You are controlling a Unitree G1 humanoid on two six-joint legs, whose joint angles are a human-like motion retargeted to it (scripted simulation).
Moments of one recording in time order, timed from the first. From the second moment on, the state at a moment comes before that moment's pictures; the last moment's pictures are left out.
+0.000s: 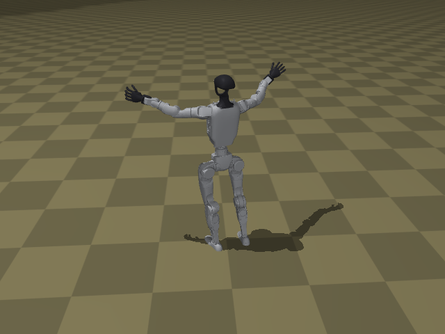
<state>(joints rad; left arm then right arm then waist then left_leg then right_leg) -0.97 1.13 0.32 1.09 -0.13 0.15 0.05 -0.92 -1.31 -0.24 0.89 -0.50 0.33 -0.45 0.00 0.03 -0.22 -0.05 -0.02 0.14 0.05 -0.15 0.04 0.01 -0.09 -0.21 0.04 0.00 0.09</state>
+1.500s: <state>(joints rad) -1.07 1.13 -0.01 0.50 0.56 -0.22 0.65 -1.16 -1.41 0.27 0.40 -0.86 0.33 -0.74 0.01 0.07 -0.23 -0.05 -0.03 0.12 0.05 -0.14 0.04 0.02 -0.09 -0.22 0.04 0.00 0.09</state>
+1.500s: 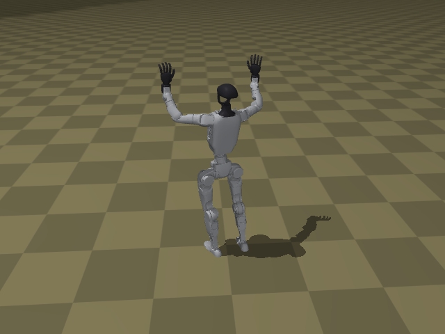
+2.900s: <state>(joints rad) 0.07 0.13 -0.10 1.51 0.60 0.00 -0.08 -0.05 -0.11 0.06 1.56 -0.64 0.09 0.07 -0.06 0.01 0.04 -0.11 0.02 0.14 0.27 -0.24 0.04 0.04 -0.10 -0.20 0.05 0.03 0.08</state>
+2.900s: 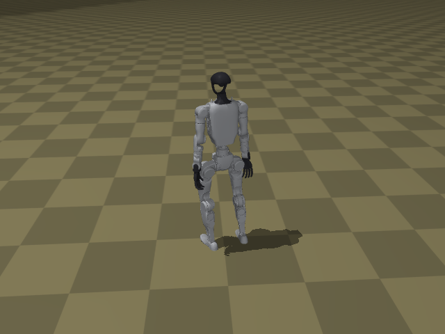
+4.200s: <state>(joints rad) 0.06 0.13 -0.08 1.53 0.58 0.02 -0.12 -0.03 -0.14 -0.05 1.55 -0.55 0.08 0.13 -0.08 0.03 0.06 -0.04 -0.04 0.15 0.07 -0.09 0.01 0.03 -0.13 -0.21 0.04 0.04 0.09</state>
